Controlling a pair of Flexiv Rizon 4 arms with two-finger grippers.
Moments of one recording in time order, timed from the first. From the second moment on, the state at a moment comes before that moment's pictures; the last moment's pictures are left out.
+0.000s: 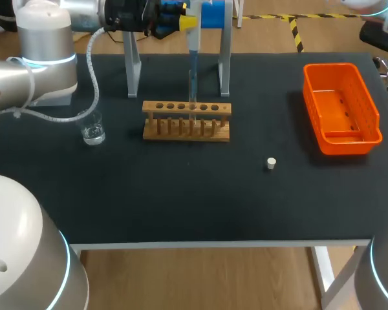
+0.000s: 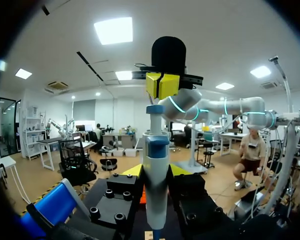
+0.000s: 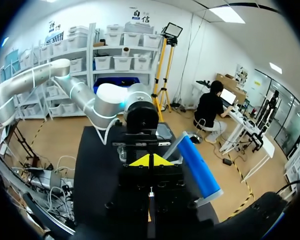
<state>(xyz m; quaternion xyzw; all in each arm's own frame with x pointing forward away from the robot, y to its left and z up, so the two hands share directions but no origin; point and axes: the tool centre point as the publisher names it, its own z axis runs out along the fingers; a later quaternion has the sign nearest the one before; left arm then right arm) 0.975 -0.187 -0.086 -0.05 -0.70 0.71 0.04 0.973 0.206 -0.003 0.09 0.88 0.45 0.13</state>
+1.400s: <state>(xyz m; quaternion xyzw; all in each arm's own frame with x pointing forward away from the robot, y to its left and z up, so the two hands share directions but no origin) 0.975 -0.187 -0.086 -0.05 -0.70 0.71 0.04 0.937 0.144 -0.186 0.02 0.89 0.44 0.10</state>
